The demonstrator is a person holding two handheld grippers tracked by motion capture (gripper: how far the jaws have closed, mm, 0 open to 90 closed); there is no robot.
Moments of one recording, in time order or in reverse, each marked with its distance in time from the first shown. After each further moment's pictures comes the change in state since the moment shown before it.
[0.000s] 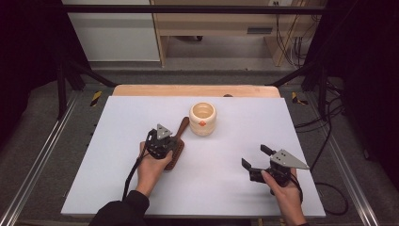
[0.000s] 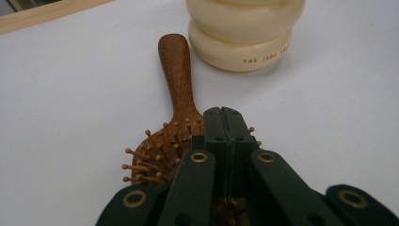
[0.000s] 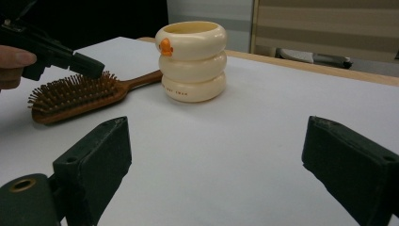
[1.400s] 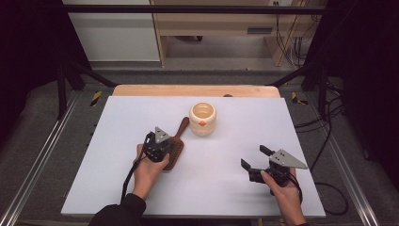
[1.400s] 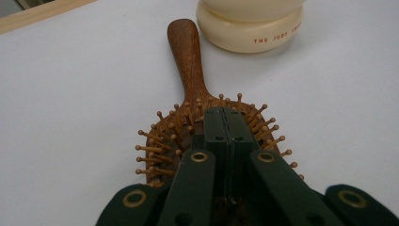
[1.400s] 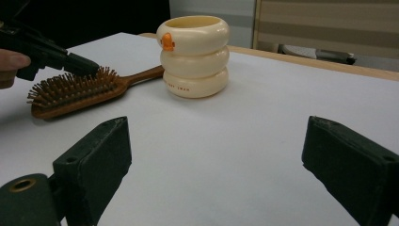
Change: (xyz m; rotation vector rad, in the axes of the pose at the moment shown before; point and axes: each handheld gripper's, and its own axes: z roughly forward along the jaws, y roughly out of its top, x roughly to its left) left arm 0.003 -0.012 -0.006 0.021 0.026 0.045; right arm 0.000 -0.002 0.002 0.017 0.007 0.002
